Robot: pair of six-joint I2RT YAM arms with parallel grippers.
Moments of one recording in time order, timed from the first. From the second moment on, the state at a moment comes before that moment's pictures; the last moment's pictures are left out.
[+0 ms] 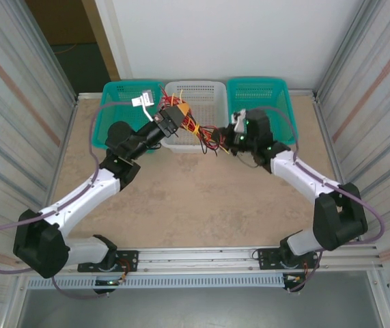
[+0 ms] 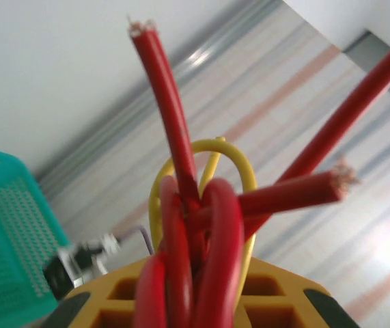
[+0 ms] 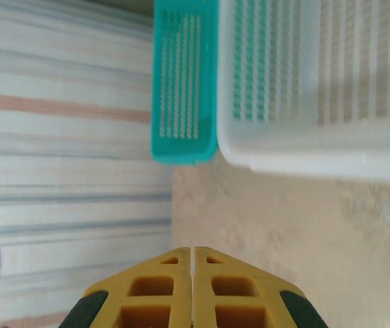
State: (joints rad) left arm -0.58 1.25 0.96 0.58 0.31 -0.97; right arm 0.45 1.43 0.96 0.03 -0.55 1.08
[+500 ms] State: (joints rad) left arm -0.58 1.27 0.99 0.48 -0.04 -0.73; right arm 0.59 1.03 0.94 -0.03 -0.36 1.11
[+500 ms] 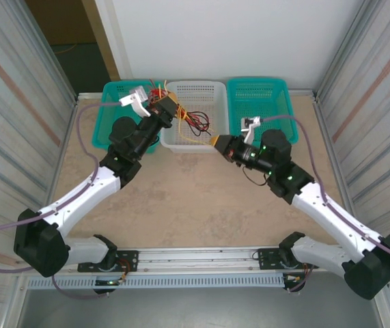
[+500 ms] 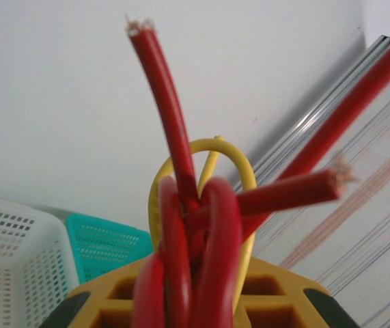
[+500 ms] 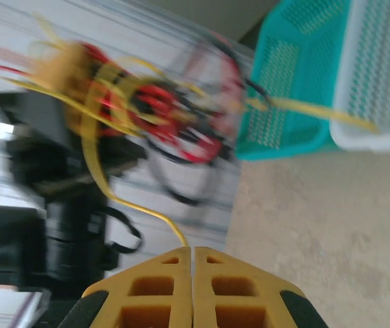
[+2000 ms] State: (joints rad) left arm -0.44 1.29 1.02 0.56 0.12 -0.81; right arm 0.62 1.20 0.82 0.02 -0.41 1.12
